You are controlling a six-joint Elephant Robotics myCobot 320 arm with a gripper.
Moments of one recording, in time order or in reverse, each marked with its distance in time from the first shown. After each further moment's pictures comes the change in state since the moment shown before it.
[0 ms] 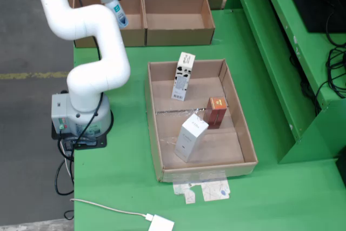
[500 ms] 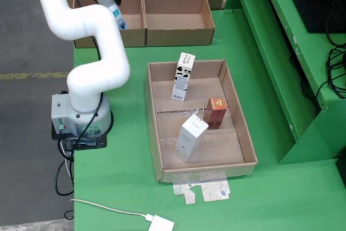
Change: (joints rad) arm 0.021 -0.006 0.000 -0.061 0.014 0.026
